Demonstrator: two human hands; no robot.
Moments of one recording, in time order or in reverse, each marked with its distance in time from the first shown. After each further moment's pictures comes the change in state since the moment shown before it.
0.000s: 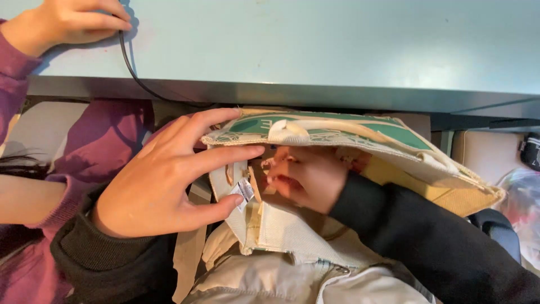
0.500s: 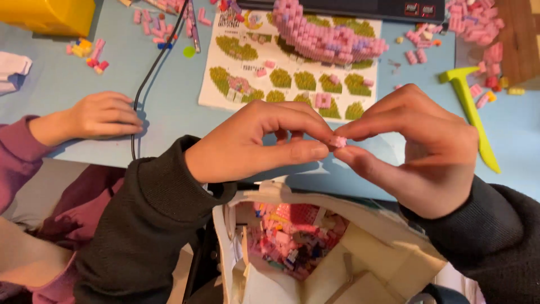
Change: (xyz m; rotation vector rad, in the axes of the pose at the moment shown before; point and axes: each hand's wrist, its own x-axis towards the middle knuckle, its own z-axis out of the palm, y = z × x) left_hand 0.188 -0.034 -0.047 -0.863 0.031 0.293; right_hand 0.054 0.062 -0.233 0.237 0.544 -0.041
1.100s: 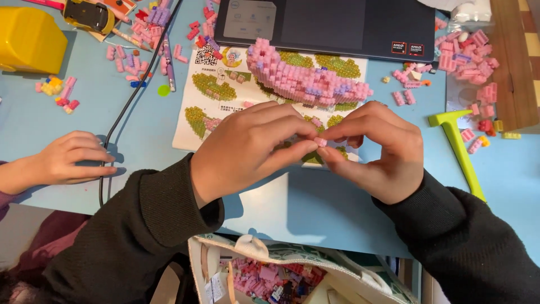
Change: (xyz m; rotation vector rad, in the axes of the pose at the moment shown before) left_hand 0.063 -0.051 -0.023 0.613 0.211 0.107; right_hand 0.025 0.109 0.009 0.047 0.063 -0.080
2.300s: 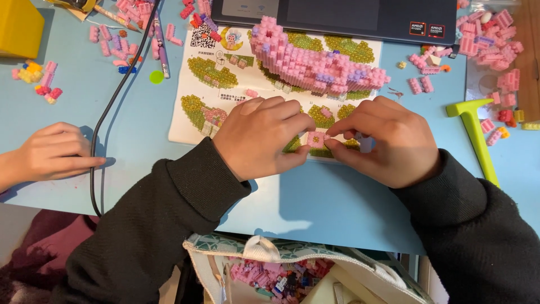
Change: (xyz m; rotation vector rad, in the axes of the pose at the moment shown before) left_hand -0.022 -0.057 0.038 0.521 -0.063 0.007; right_hand -0.013 0.037 0.002 -0.313 -0.336 0.050
